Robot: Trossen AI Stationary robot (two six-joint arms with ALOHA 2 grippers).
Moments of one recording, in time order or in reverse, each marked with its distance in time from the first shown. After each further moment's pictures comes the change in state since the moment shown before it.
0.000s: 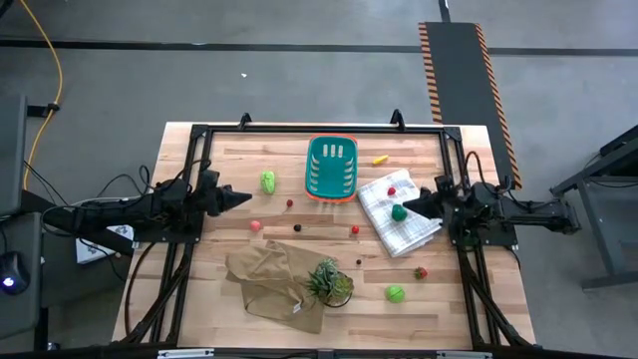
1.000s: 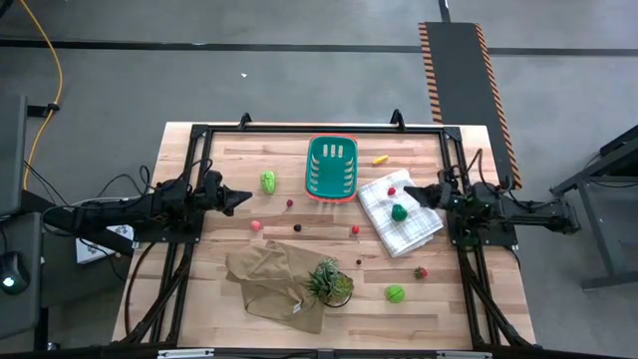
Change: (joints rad) left arm 0.000 0.000 0.000 -0.009 -0.053 -0.414; right arm -0.002 0.001 0.003 0.021 0.268 0.327
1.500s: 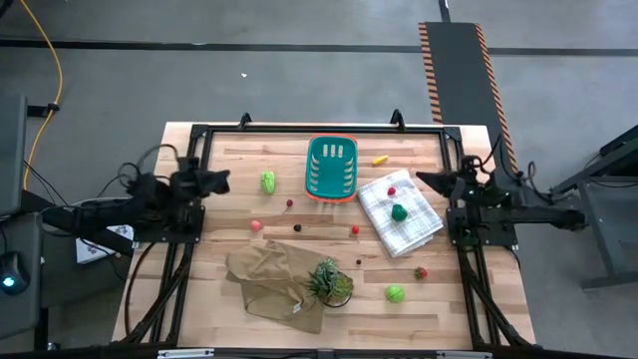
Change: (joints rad) left arm 0.000 0.000 0.089 0.365 -0.049 0.319; right arm 0.000 0.145 0.338 -0.260 0.053 -0.291
